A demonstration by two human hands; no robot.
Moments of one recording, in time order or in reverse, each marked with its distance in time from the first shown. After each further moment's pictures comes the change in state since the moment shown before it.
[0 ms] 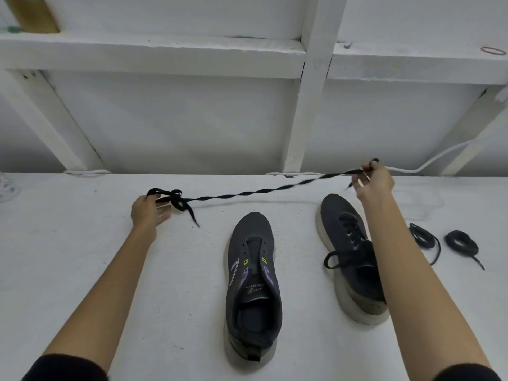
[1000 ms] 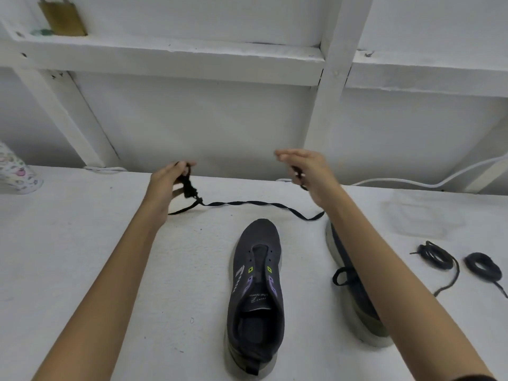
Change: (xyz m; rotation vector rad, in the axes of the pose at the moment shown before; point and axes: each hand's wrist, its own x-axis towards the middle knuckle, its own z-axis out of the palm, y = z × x) left_hand -0.075 0.074 0.016 0.081 -0.333 0.323; right_hand -0.096 0.045 0.080 -0.704 -0.858 -0.117
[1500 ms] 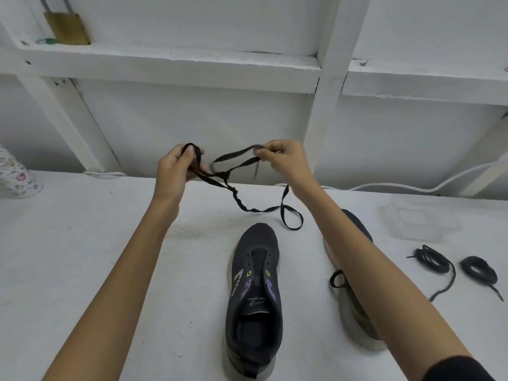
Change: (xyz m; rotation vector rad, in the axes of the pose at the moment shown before) left_hand -0.016 0.036 0.028 -0.056 0.003 0.229; right_hand 0.010 -0.023 0.040 -0.275 0.068 -0.233
